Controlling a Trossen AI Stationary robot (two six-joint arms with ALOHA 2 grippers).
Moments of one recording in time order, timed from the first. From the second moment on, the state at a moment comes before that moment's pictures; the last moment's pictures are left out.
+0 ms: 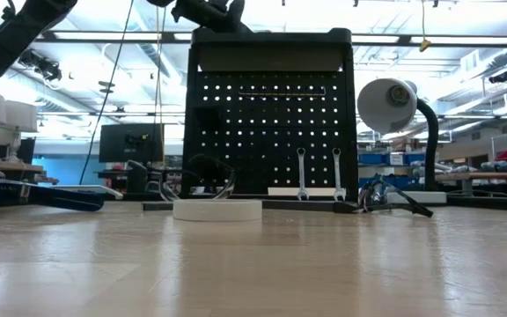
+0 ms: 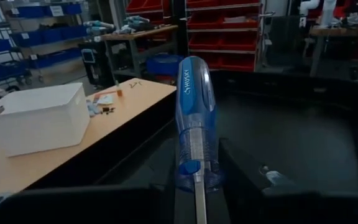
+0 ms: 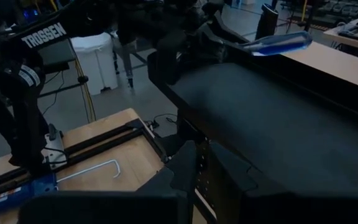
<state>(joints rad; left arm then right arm) 0.87 1.97 2.36 -0.46 0.30 0.13 -0.51 1.63 2.32 -1.00 0.05 0.05</state>
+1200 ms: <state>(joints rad) 0.40 1.75 2.10 -1.08 0.52 0.24 -0.68 1.60 2.32 -0.89 0.11 -0.15</state>
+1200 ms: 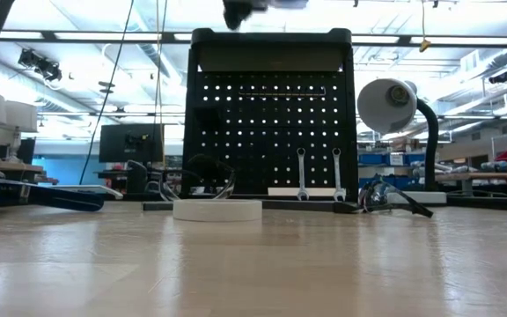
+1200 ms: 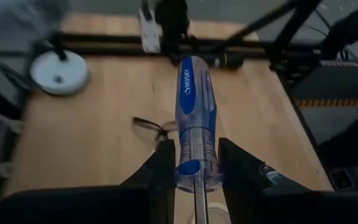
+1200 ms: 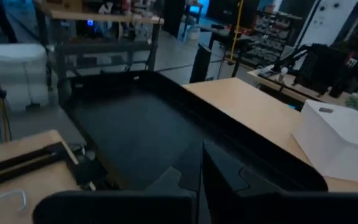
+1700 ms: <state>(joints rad) 0.28 1.75 1.43 -0.44 0.38 0.01 -0.72 1.60 2.32 -1.24 0.12 -0.15</state>
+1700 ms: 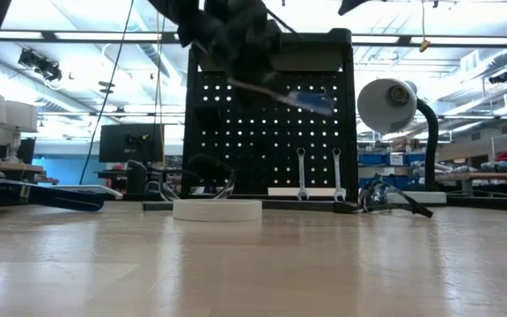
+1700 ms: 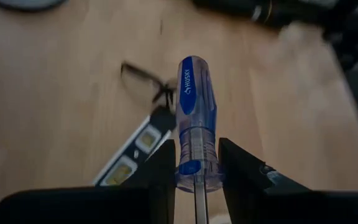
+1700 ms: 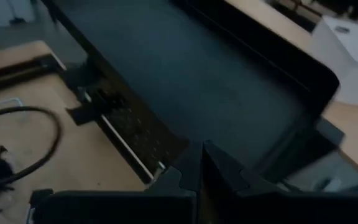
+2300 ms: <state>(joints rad) 0.16 1.80 1.32 -0.23 0.42 0.36 -0.79 1.61 2.31 -1.16 0.01 -0.15</state>
